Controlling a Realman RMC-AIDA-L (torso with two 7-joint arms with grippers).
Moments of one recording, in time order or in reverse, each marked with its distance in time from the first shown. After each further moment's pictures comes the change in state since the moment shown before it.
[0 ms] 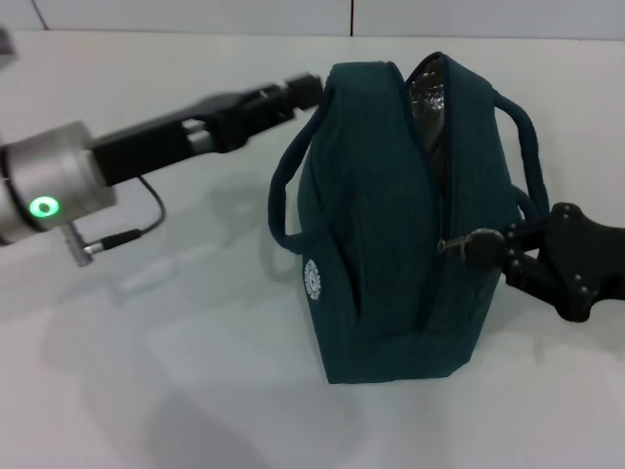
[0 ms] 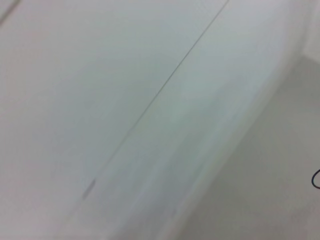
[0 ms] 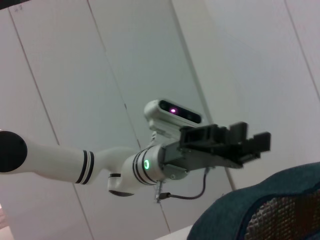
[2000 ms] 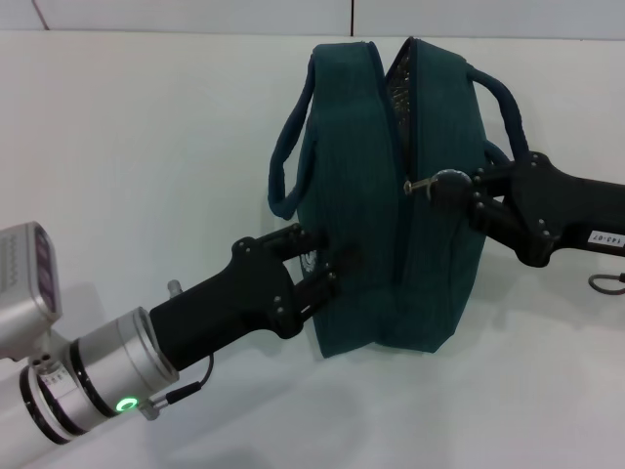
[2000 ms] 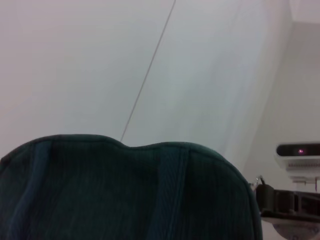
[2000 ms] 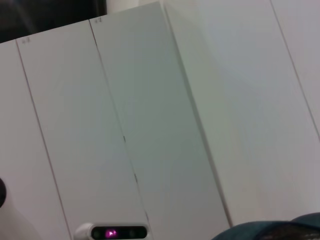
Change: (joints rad) left arm 0.021 -0.029 -0.004 -0.629 -0.035 0.031 0.929; right arm 0.090 0.012 -0.018 0.104 0.115 0.045 -0.057
